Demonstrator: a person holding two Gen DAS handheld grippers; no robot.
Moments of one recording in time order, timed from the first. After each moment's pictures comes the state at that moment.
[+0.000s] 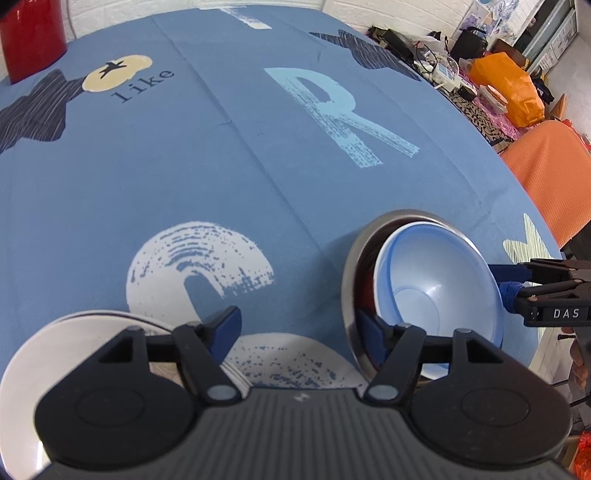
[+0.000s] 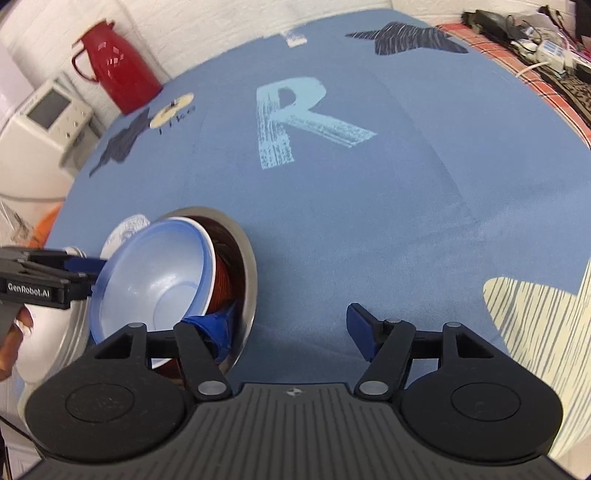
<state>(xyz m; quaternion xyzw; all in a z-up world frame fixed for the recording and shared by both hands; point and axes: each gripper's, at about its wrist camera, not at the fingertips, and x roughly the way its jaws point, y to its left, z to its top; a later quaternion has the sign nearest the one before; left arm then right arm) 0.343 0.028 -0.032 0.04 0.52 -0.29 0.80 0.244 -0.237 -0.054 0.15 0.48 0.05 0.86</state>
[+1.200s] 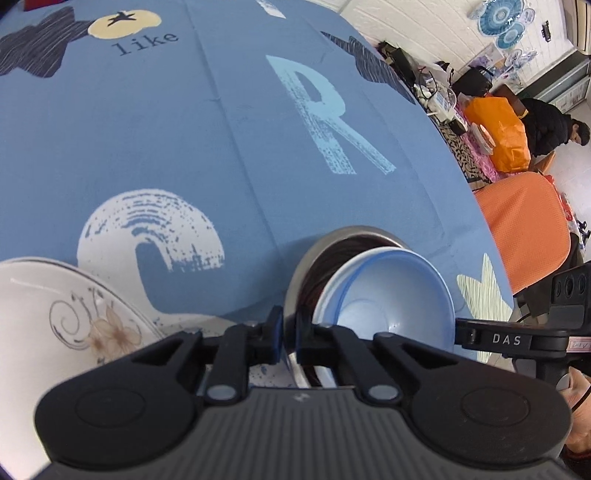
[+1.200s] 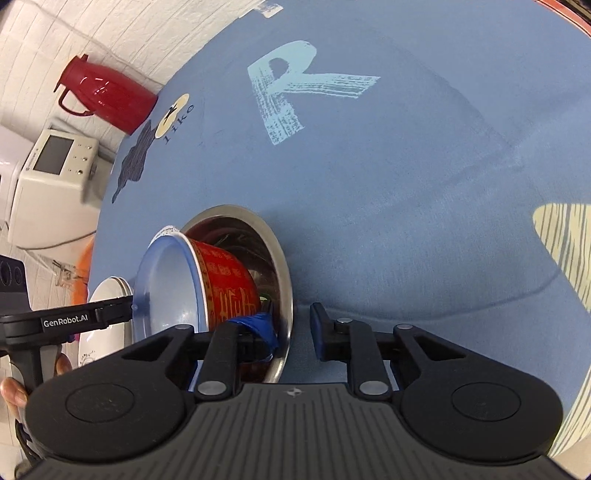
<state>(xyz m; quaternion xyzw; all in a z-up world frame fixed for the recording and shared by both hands) 0.340 0.026 -0.033 -0.09 0.56 -0.29 0.77 0.249 -0.241 -0.065 0.29 0.51 0.07 0.81</state>
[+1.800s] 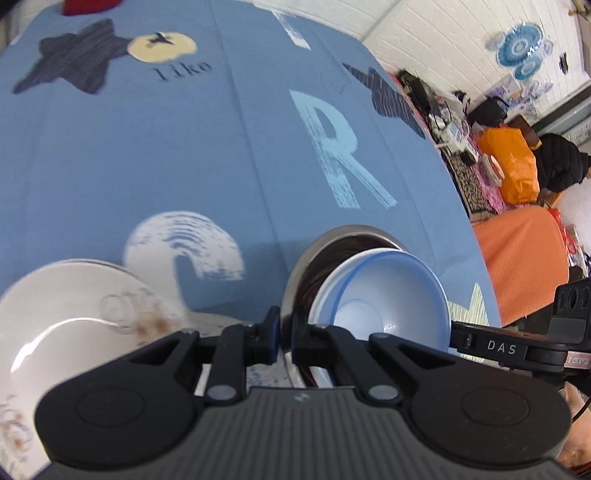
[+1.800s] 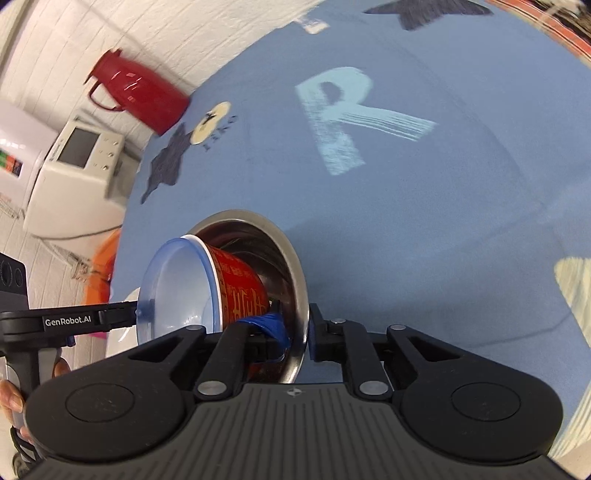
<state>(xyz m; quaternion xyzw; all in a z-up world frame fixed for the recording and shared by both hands) 0.335 0.059 0.019 -0.12 0.55 -0.25 0.79 0.267 -0.209 -0.018 0.26 0.49 0.11 0.82</state>
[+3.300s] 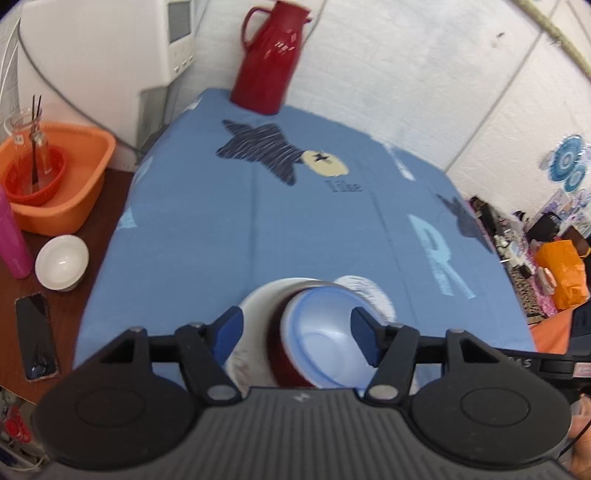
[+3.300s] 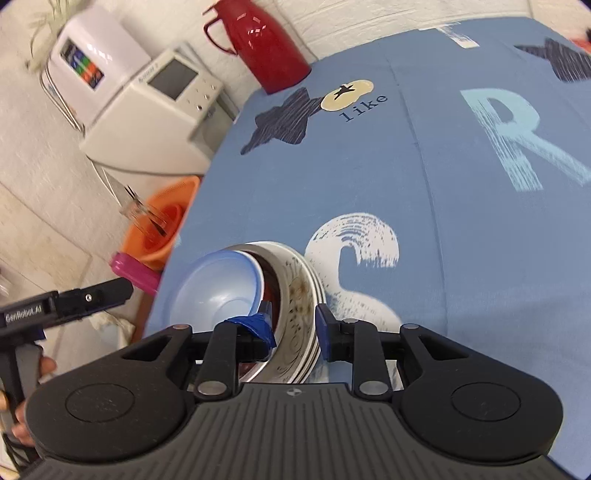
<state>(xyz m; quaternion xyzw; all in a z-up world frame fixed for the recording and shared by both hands) 0.223 0.213 0.063 -0.16 0.39 -0.10 0.90 0.259 -0.088 -0.008 0.19 0.45 0.22 0.84</state>
